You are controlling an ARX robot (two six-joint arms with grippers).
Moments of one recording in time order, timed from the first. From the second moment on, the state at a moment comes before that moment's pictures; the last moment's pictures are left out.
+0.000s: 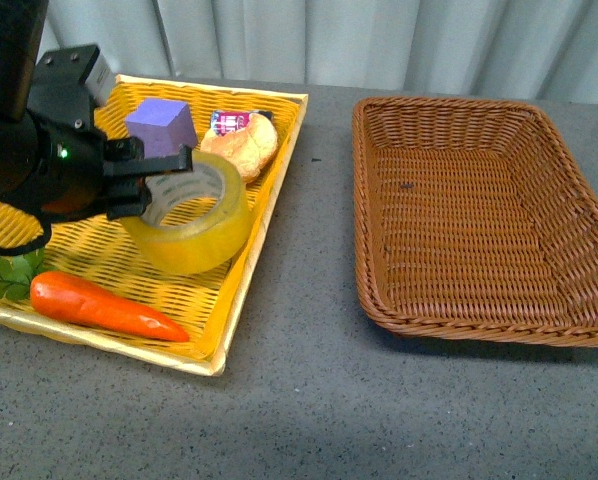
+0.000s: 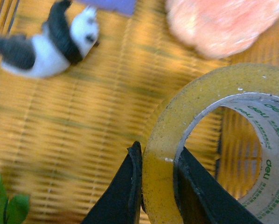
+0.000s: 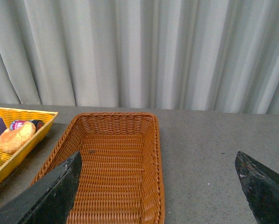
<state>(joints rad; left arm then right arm) -0.16 1.93 0.90 0.27 -0.02 -0.19 0.00 0.00 0.01 0.00 0.00 0.00</state>
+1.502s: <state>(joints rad) -0.45 1.92 1.16 0.19 0.30 0.70 0.07 0.90 0.37 0.07 -0.11 -0.05</state>
